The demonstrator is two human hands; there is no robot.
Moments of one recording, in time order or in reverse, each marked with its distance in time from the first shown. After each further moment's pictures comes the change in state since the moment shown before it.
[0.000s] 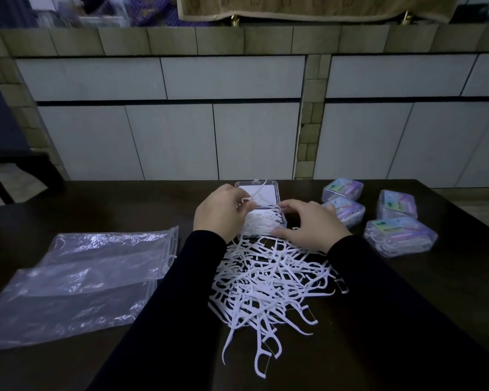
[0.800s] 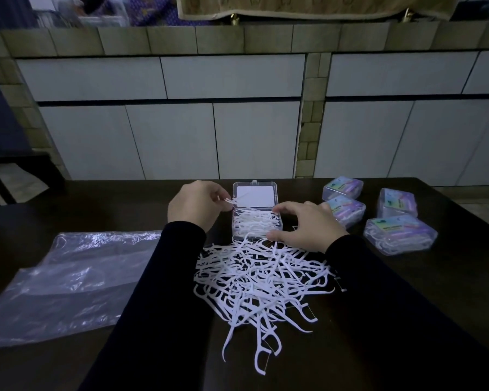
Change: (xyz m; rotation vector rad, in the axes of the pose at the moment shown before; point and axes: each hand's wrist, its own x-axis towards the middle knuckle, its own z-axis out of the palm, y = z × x) left_hand 0.005 -0.020 -0.031 -0.049 -0.045 -0.188; right_hand -0.009 -0.008 -0.005 -0.010 -0.062 -0.007
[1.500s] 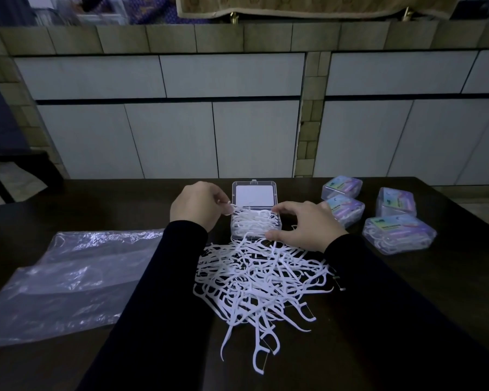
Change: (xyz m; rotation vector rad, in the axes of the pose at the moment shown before) left_hand 0.002 -0.002 0.007 0.011 -0.020 -0.022; right_hand 0.009 0.009 0.009 0.011 0.022 -0.021
